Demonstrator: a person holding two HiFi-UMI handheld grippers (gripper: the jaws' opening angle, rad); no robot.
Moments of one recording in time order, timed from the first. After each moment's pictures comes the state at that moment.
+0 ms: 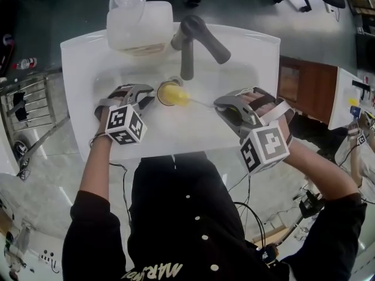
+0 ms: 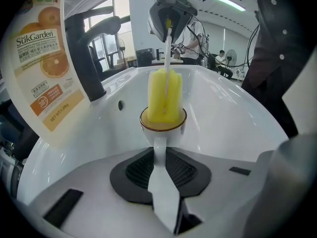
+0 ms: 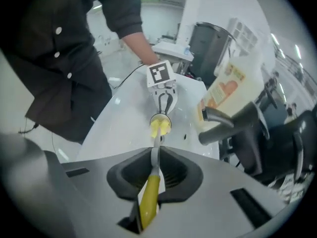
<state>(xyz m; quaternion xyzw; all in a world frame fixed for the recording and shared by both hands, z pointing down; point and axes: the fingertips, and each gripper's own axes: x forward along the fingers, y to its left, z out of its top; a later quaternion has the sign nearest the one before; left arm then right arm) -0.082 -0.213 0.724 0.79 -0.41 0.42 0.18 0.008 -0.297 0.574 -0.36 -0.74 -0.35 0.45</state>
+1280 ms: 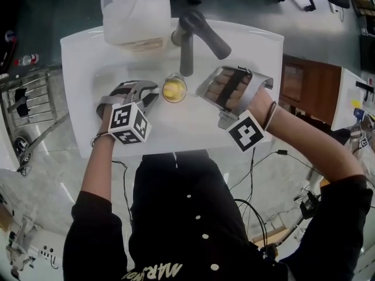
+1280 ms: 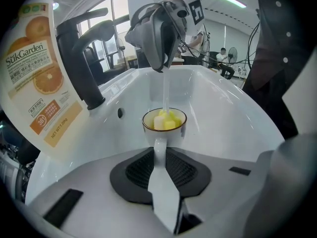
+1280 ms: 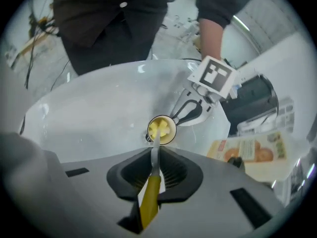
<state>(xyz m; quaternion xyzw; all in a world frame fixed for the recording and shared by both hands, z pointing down) -0.076 -0.223 0.712 0.78 -0.42 0.44 0.17 -0.015 -0.277 0.627 -0.48 -0.57 -0.61 0.28</state>
